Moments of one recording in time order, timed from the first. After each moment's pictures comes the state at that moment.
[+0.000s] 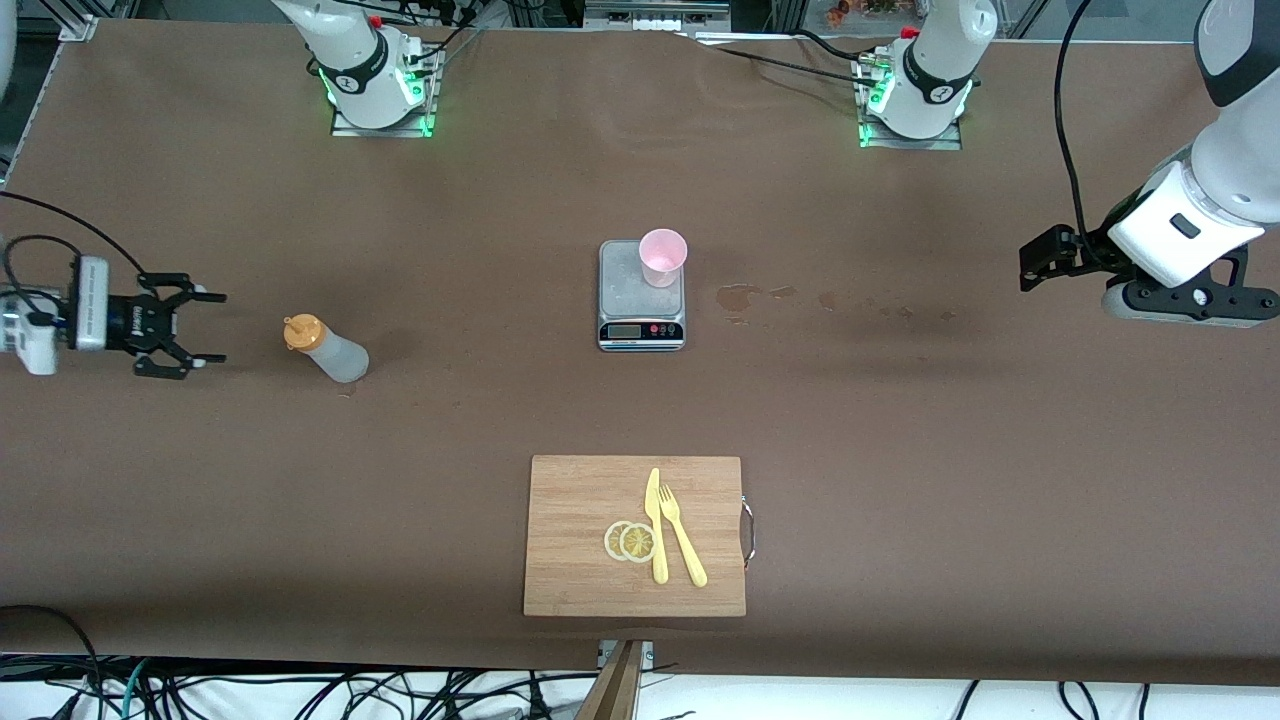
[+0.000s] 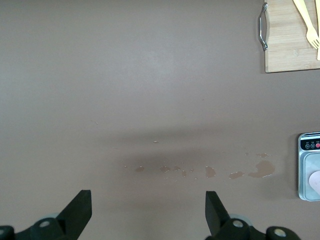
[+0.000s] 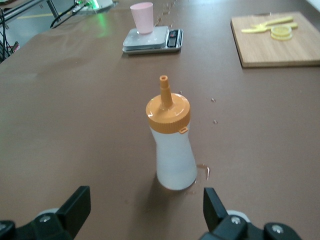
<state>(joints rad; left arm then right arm) -0.06 0.09 -0.04 -1.57 0.00 1.61 -0.04 -0.31 0.51 -0.18 -1.67 0.66 1.52 -2.30</state>
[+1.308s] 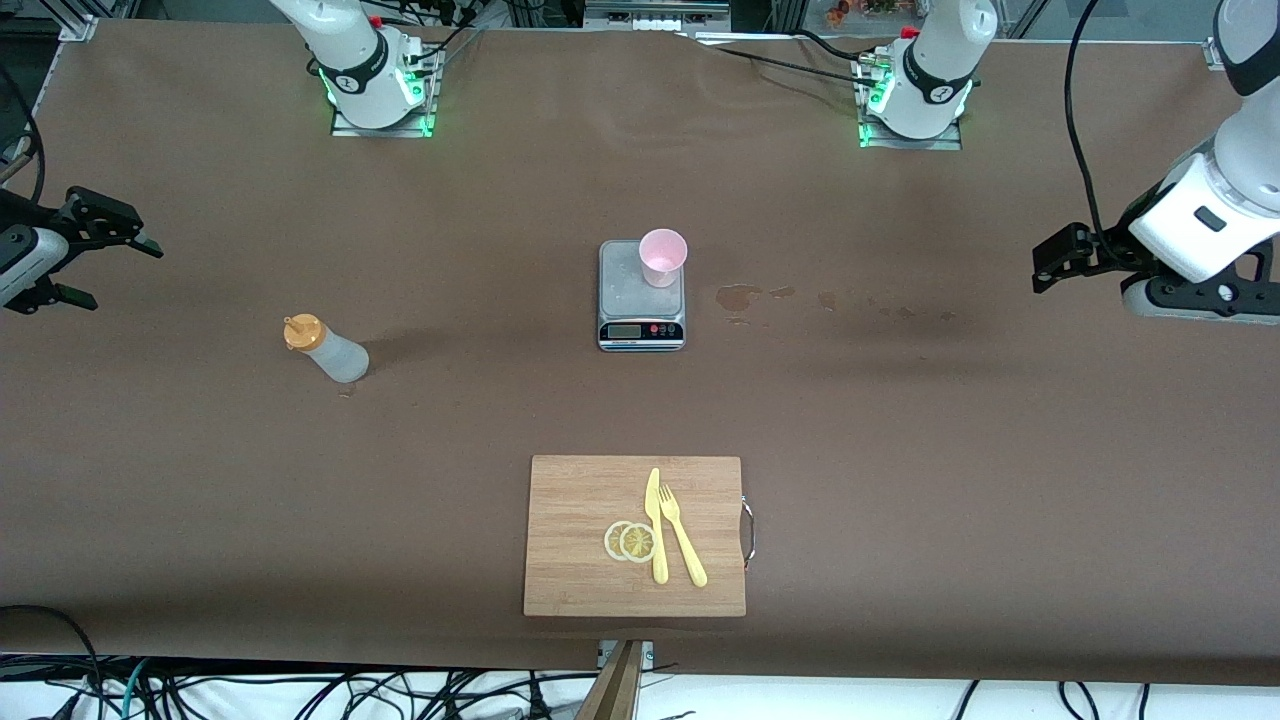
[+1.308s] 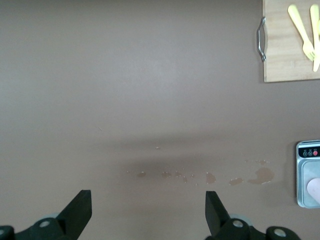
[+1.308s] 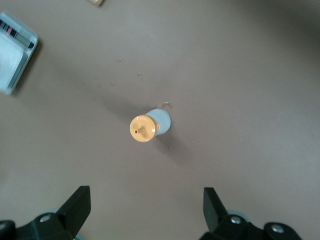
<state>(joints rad) -0.05 0.09 -0.03 -1.53 0.00 1.62 -0.04 -0.12 0.09 -0.01 -1.61 0.13 1.62 -0.72</state>
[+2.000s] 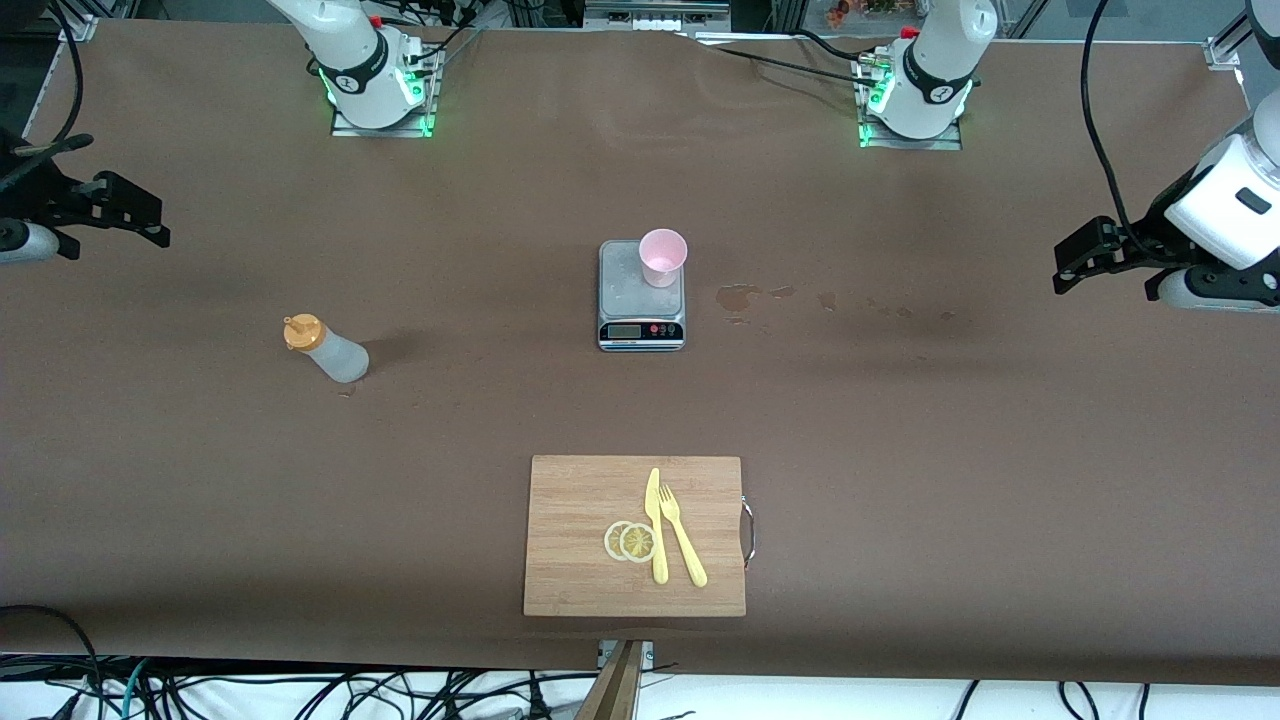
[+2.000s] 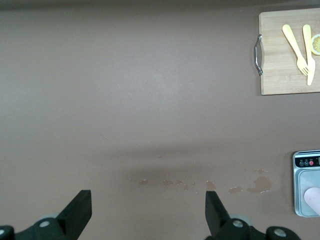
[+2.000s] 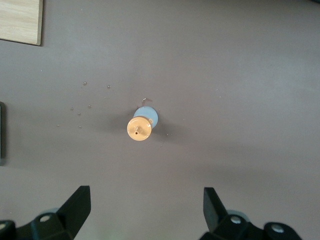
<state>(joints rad) -0.04 0.09 -0.03 -1.49 0.00 1.62 -0.04 -0.02 0.01 0.00 -1.61 -0.01 1.59 -0.17</state>
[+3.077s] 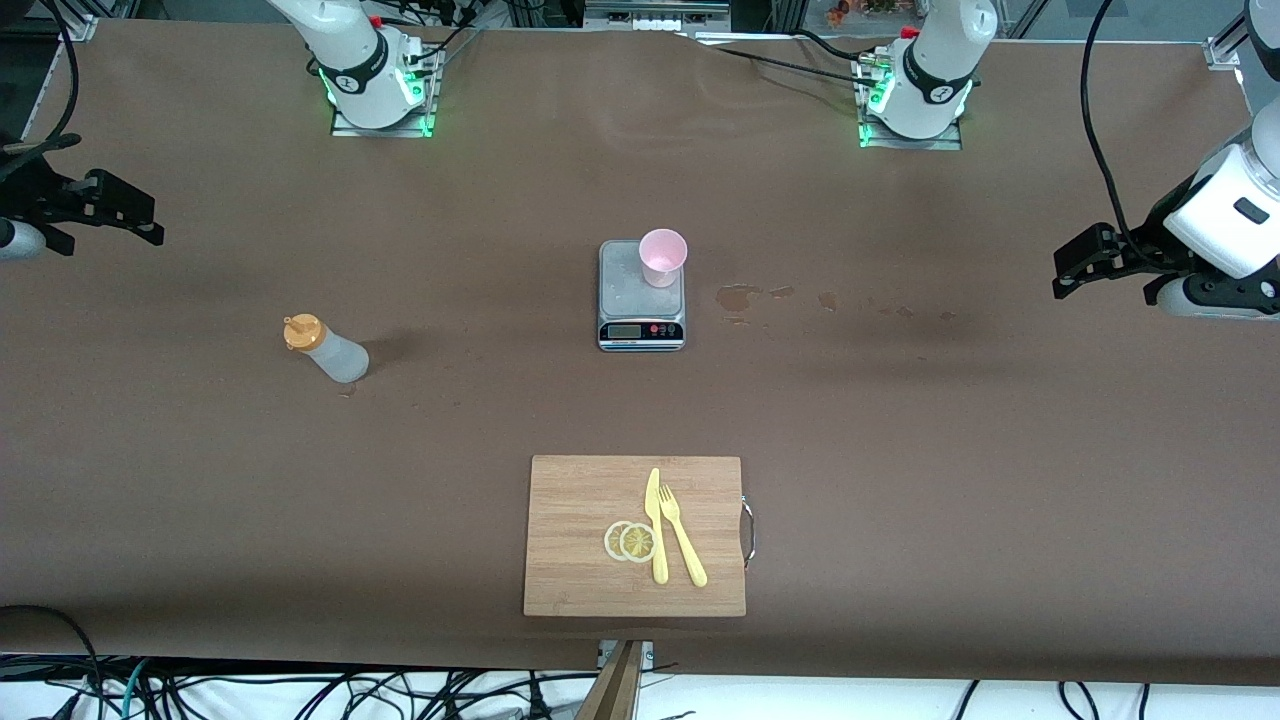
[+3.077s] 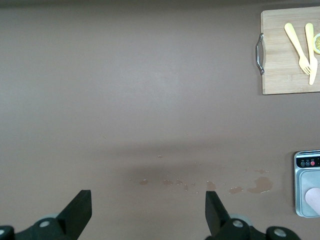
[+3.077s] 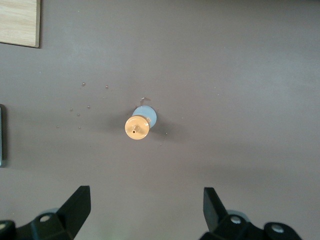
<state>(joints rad) -0.03 0.10 -0.04 -1.49 0.00 1.62 -0.04 -0.02 0.00 -0.02 -1.61 0.00 1.59 -0.18</state>
